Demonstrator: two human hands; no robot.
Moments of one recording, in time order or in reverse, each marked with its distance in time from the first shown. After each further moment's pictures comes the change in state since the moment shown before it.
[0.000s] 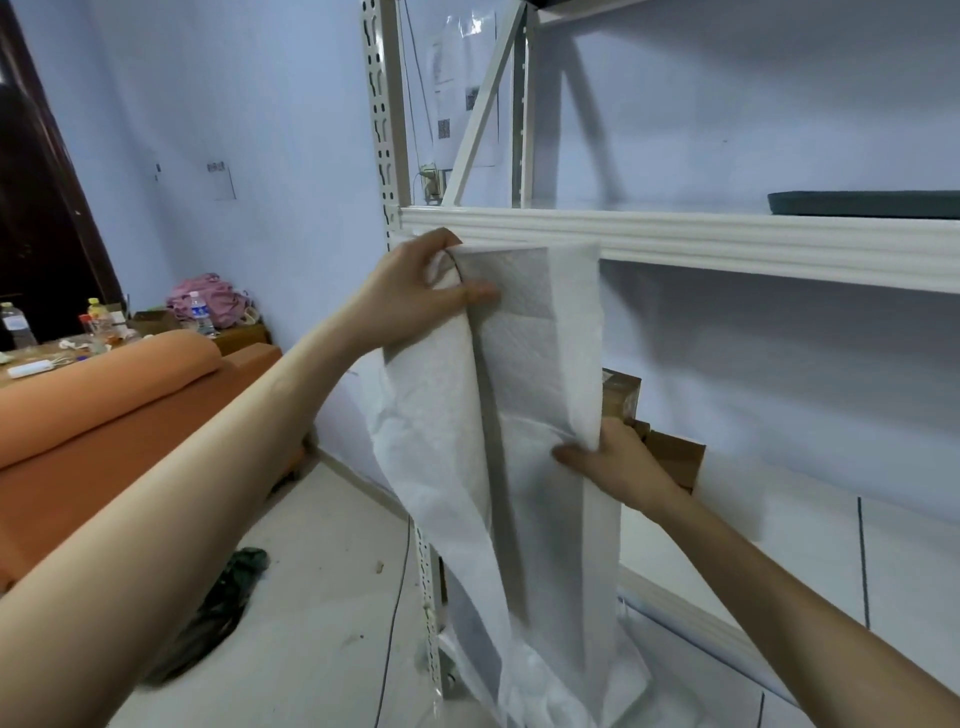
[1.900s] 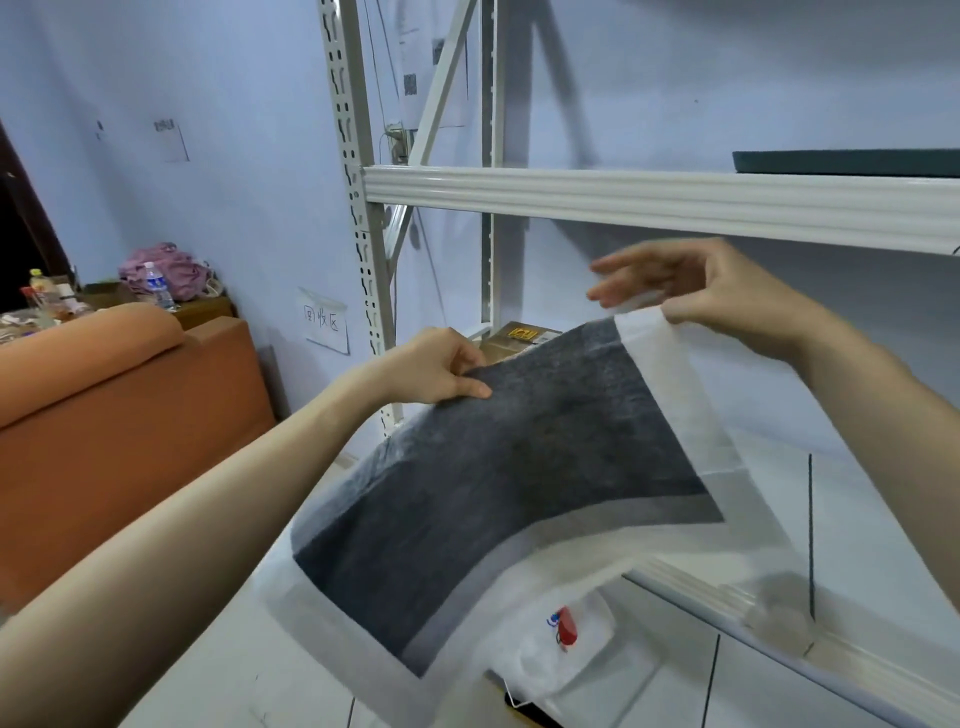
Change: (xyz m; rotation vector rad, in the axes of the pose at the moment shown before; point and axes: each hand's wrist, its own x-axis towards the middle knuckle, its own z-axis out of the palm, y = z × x) left_hand -0.028 -0.022 0.080 0.146 -0.541 -0.007; right_hand -0.016 -0.052 -0.137 0.034 -0.118 -0.312
